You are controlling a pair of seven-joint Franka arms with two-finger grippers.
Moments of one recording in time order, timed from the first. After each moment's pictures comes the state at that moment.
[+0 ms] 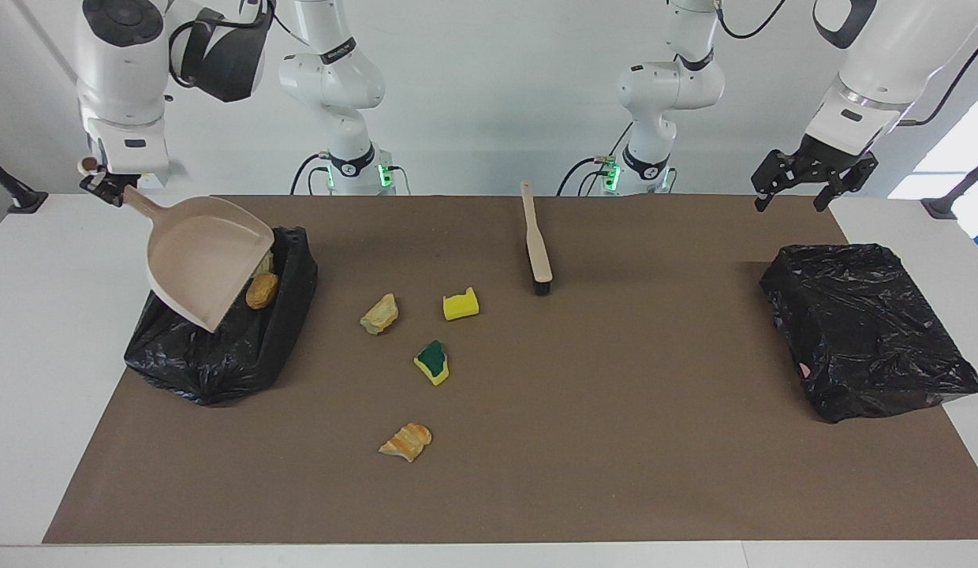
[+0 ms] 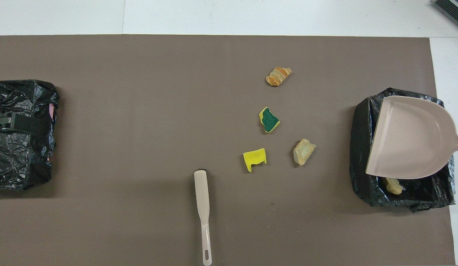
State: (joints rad) left arm -0.02 -0.06 -0.03 -1.61 0.01 1.55 0.03; right arm -0.27 -0.11 0.07 -1.82 -0.31 1.69 -1.38
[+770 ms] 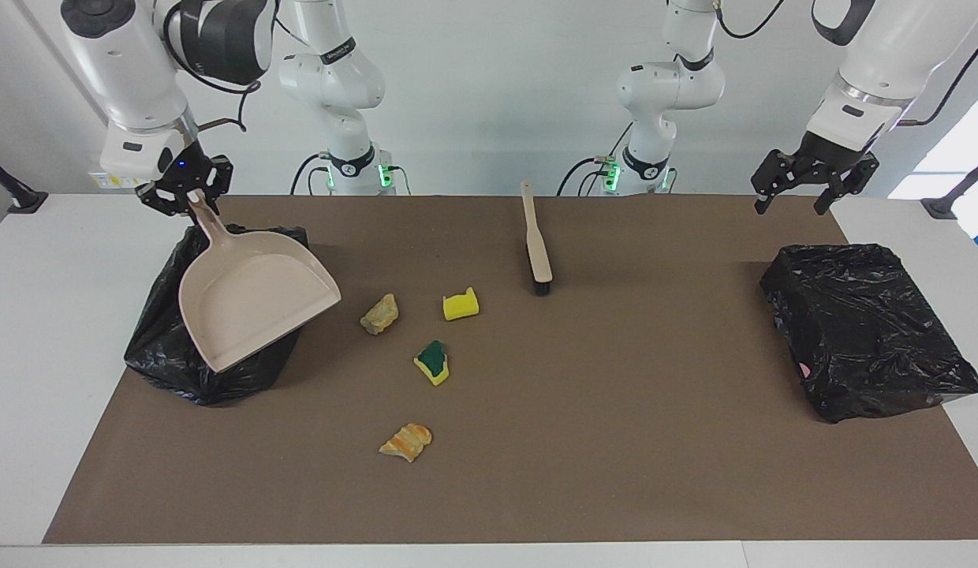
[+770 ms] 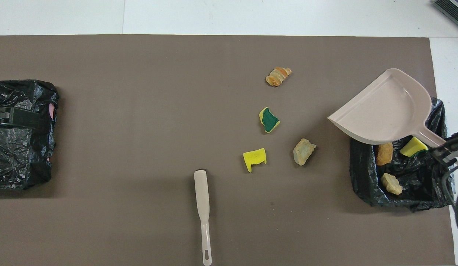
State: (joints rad) left arm -0.02 -0.06 -0.02 -1.61 -0.01 1.60 0.03; right arm -0.17 -0.11 0.10 -1.82 -0.14 1.64 -0.65
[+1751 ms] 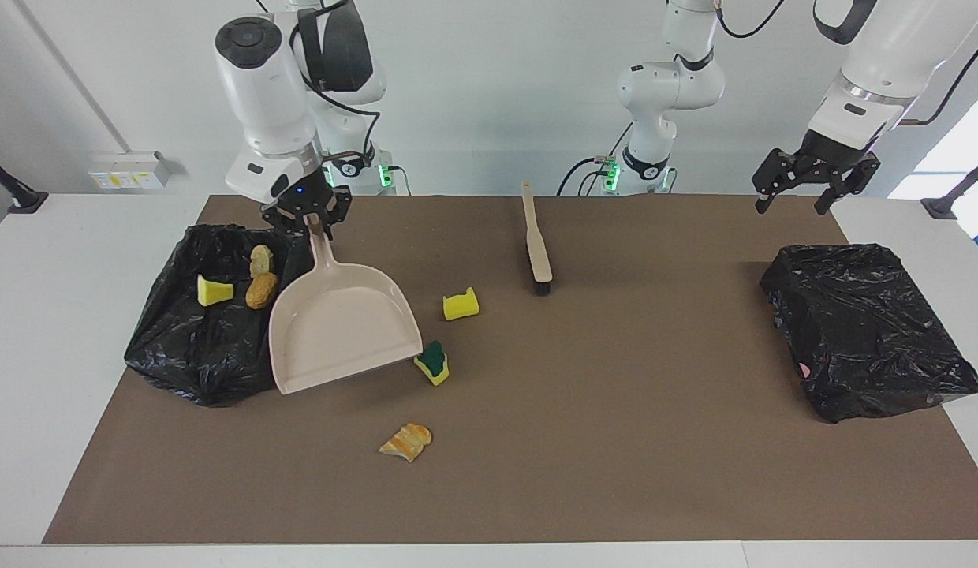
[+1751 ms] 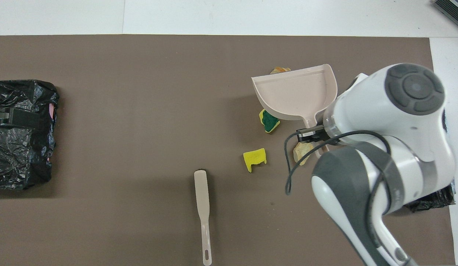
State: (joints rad) left arm -0.02 -0.06 -0.02 -1.61 -0.01 1.59 0.04; right arm 0.24 0.08 0.11 -1.75 0.00 1.80 0.24
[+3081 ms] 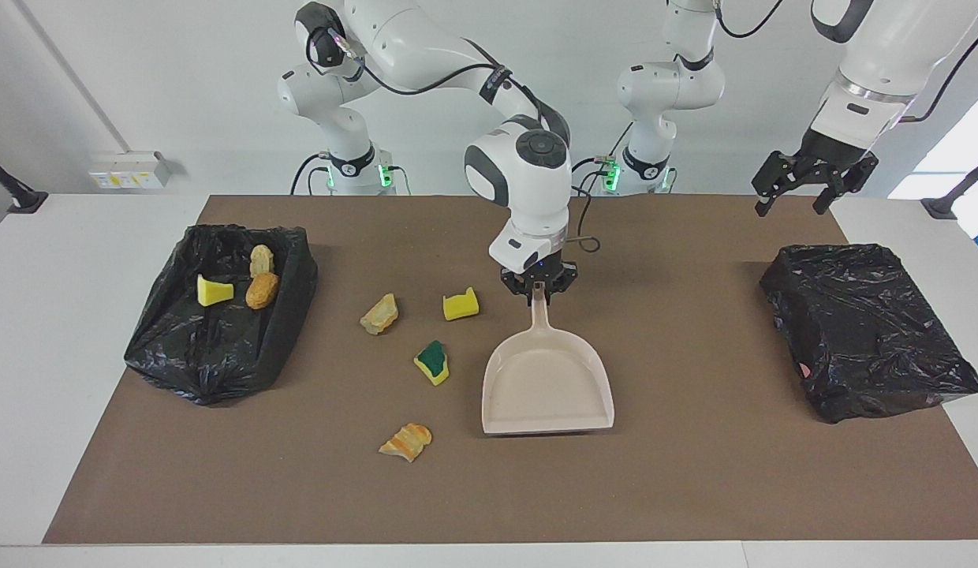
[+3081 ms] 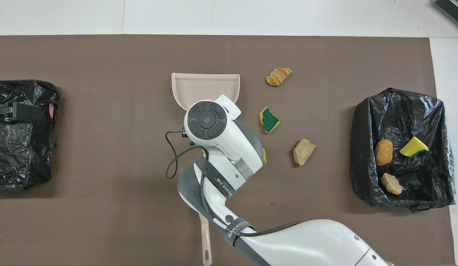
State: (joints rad) left arm -0.03 -0.06 -0.03 -1.61 -0.02 1.62 -0.04; right arm 0.58 0.56 0.09 -1.45 -0.06 2.12 0.70
